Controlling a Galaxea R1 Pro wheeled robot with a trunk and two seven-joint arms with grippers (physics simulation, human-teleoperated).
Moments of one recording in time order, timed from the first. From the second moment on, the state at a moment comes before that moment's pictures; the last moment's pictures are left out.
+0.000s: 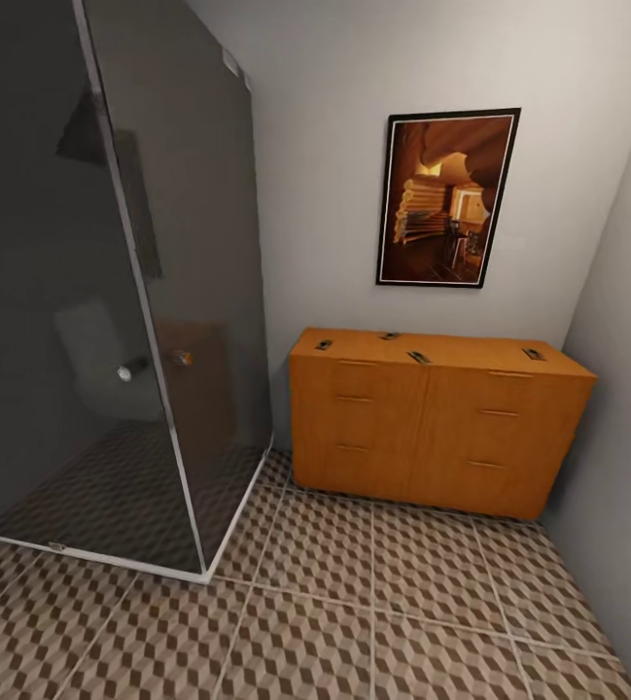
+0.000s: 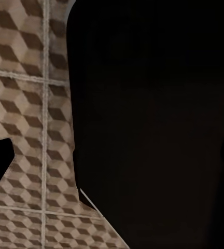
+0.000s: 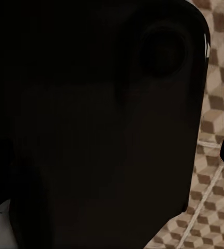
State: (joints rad) left arm -0.01 0.02 0.00 0.00 0.00 0.02 0.00; right arm 0.00 0.04 0.00 -0.02 0.00 0.00 0.00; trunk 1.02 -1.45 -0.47
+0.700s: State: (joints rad) left arm -0.01 0.02 0.00 0.00 0.00 0.02 0.00; right arm 0.00 0.04 0.00 -0.02 0.00 0.00 0.00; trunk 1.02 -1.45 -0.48
